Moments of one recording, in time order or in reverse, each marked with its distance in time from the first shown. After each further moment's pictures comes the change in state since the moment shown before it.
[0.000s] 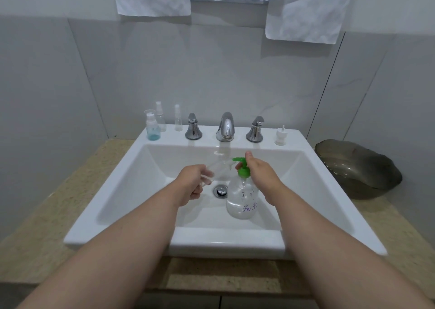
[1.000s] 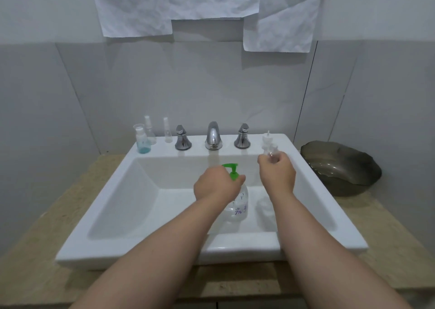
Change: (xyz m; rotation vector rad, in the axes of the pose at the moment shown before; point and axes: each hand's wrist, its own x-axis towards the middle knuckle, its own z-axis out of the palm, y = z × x) left_hand -0.042 0.027 0.094 0.955 0.333 0.312; right_hand -0.014 -0.003 -0.039 0.039 0.613 -0.016
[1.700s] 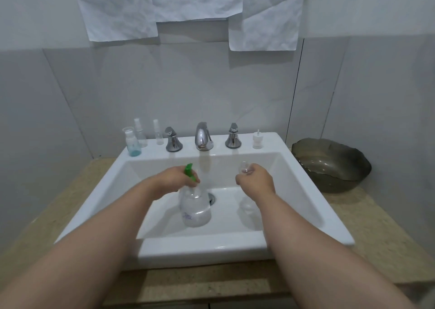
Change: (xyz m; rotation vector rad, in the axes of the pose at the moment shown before) left_hand 0.053 -0.077 -0.047 -0.401 -0.451 0.058; right_hand 0.004 0.024 0.010 -0.237 -0.347 0.091
